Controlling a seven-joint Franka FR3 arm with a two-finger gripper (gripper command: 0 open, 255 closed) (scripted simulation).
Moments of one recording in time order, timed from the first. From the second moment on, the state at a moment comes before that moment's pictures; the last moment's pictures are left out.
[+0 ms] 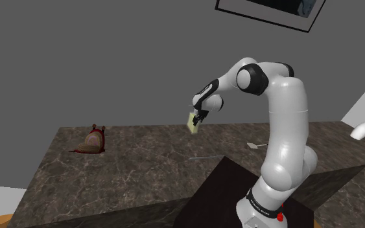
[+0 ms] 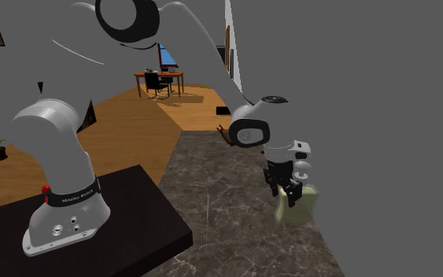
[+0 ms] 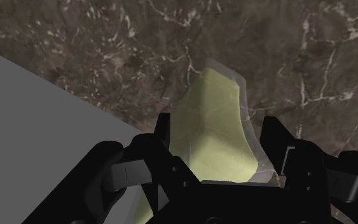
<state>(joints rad) -0.33 0.54 -0.24 -2.03 0.28 2.73 -0.68</state>
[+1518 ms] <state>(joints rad) -0.27 0.32 -0.33 -2.02 0.17 2.51 -0.59</state>
